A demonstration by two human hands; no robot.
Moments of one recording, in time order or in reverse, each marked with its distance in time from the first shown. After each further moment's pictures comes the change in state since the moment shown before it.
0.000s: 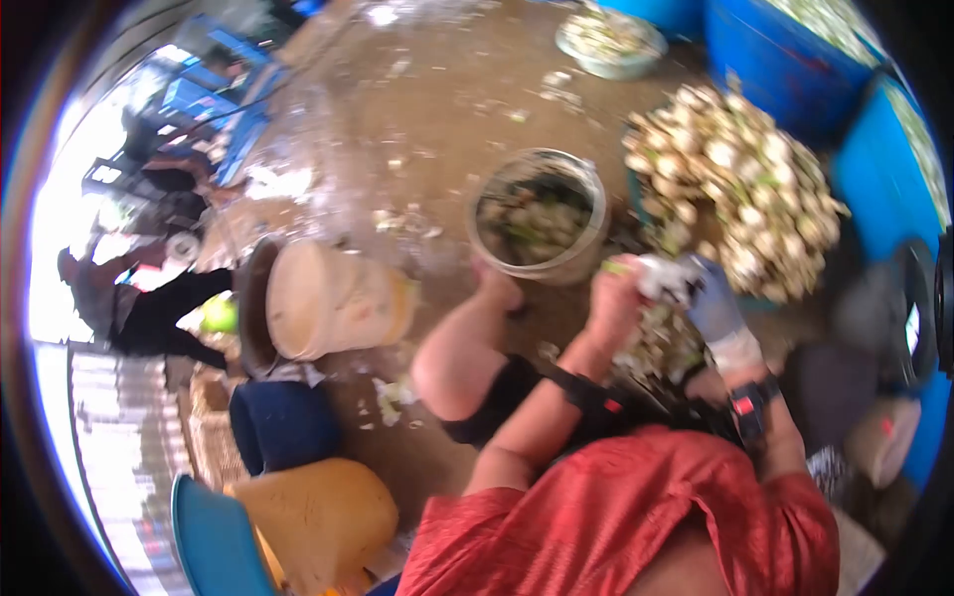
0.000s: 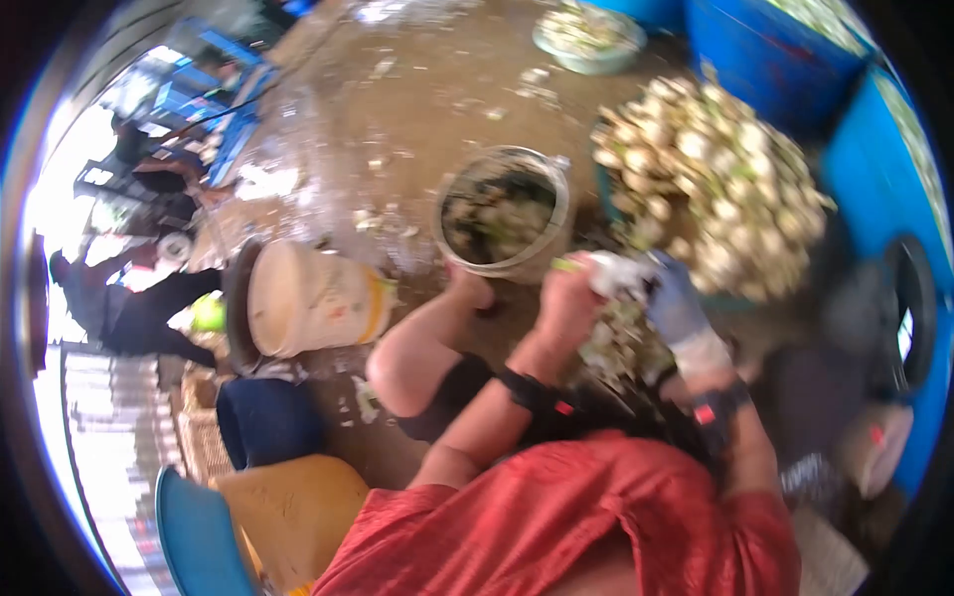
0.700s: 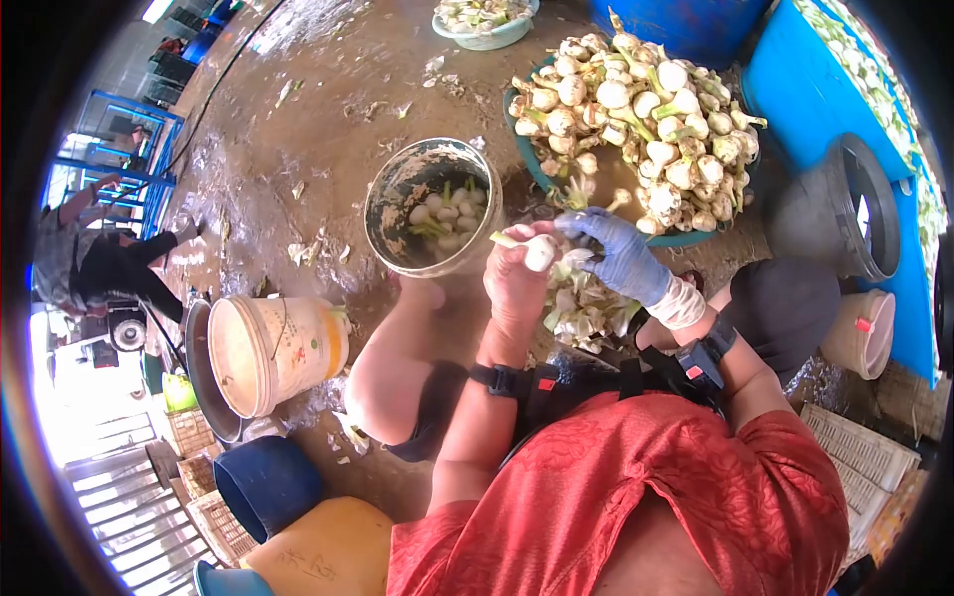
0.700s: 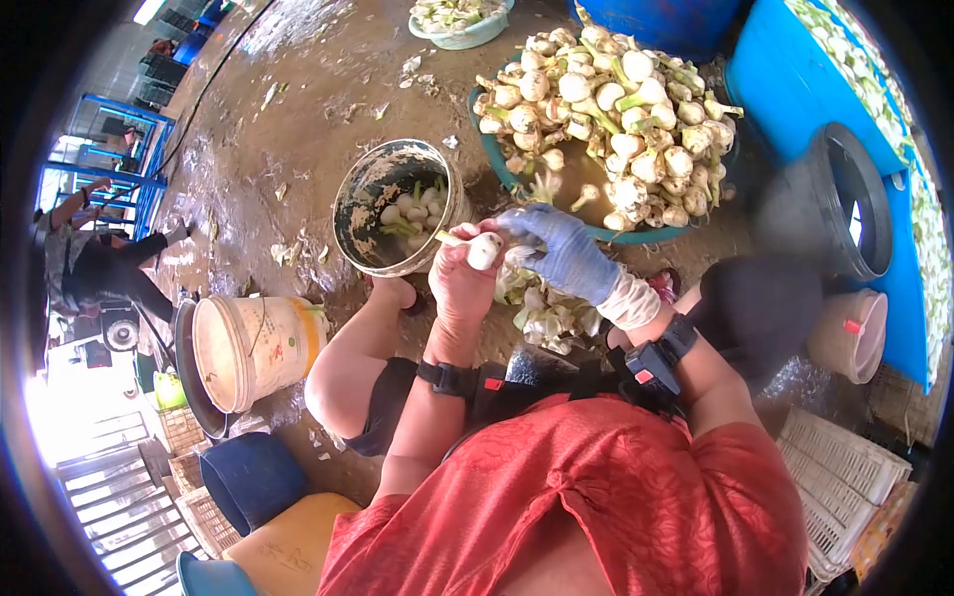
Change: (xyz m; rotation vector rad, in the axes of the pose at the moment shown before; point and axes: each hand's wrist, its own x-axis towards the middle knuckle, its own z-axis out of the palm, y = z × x) left_hand -0.006 0.022 -0.006 -0.269 -0.206 -0.002; right_hand 0.002 -0.026 0.000 -0.262 -0.161 -0.185
